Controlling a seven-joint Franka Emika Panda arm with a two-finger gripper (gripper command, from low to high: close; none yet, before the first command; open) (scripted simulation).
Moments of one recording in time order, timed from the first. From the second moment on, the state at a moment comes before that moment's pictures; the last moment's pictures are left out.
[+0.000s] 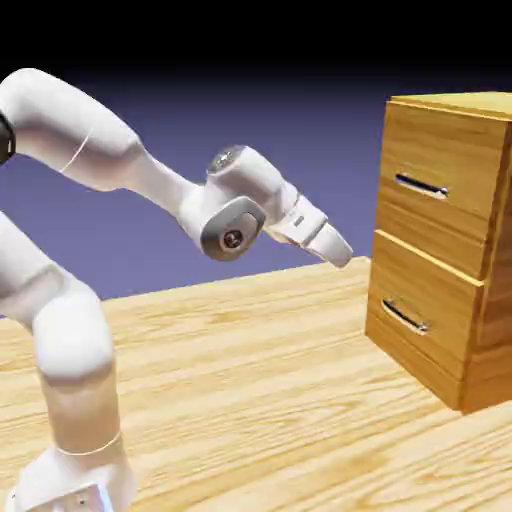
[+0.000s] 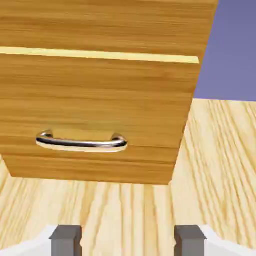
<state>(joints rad) 0.04 -0.53 -0.04 -2.80 0.05 3.03 0.75</state>
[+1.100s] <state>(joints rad) 0.80 0.67 -1.01 -2.42 1.47 2.73 1.05</state>
